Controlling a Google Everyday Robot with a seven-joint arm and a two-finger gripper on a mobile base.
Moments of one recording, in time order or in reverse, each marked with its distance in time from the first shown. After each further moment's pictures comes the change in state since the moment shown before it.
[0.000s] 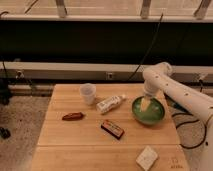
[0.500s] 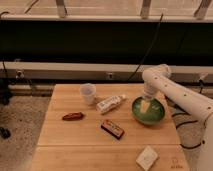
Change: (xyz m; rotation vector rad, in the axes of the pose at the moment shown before) arm 0.001 0.011 0.023 -0.050 0.008 -0.028
